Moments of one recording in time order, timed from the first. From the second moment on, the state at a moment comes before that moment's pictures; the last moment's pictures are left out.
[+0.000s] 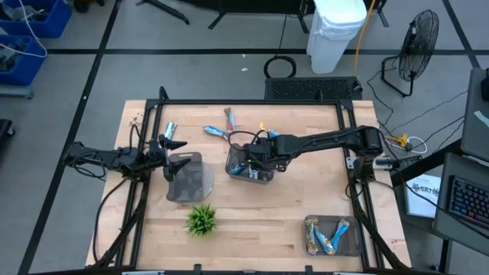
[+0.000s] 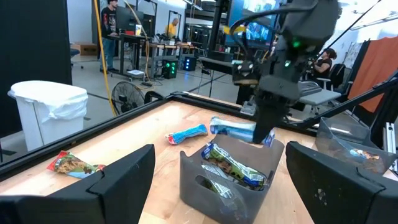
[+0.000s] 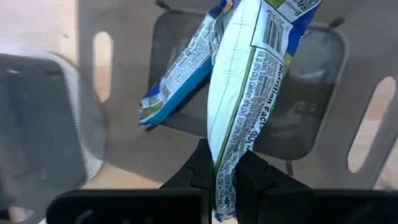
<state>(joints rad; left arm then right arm) -0.21 0.01 0.04 0.00 -0.50 -0.16 0.02 1.88 1.52 -0.84 0.09 1.61</state>
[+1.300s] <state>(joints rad) -0.21 0.01 0.04 0.00 -0.50 -0.16 0.00 1.96 1.41 -0.82 -0.08 1.59</state>
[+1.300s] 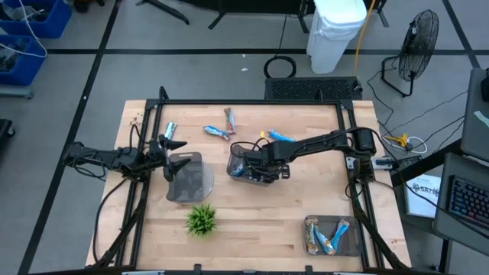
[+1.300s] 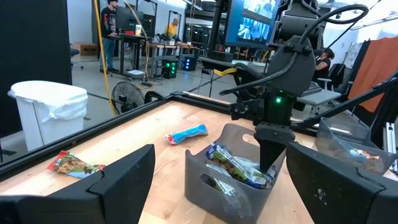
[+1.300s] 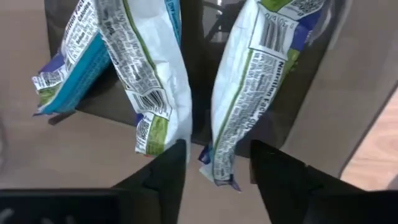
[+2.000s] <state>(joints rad) -0.21 0.01 0.04 0.00 -0.50 -0.16 -0.04 1.77 1.41 -0.79 0.10 1.35</state>
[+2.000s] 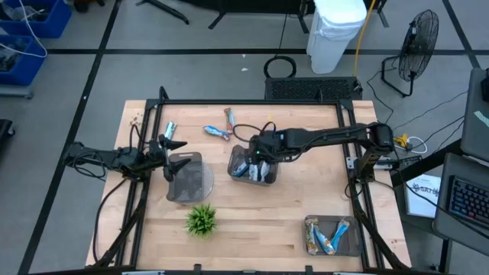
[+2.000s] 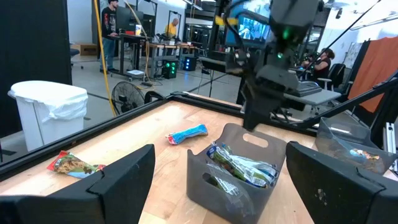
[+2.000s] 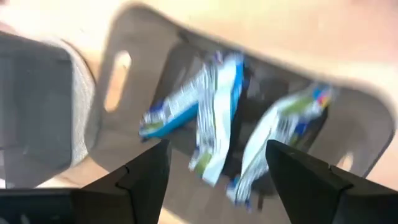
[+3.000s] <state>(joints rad) -0.21 0.01 0.04 0.00 -0.50 -0.16 -0.01 1.58 1.41 -0.37 0.13 0.42</state>
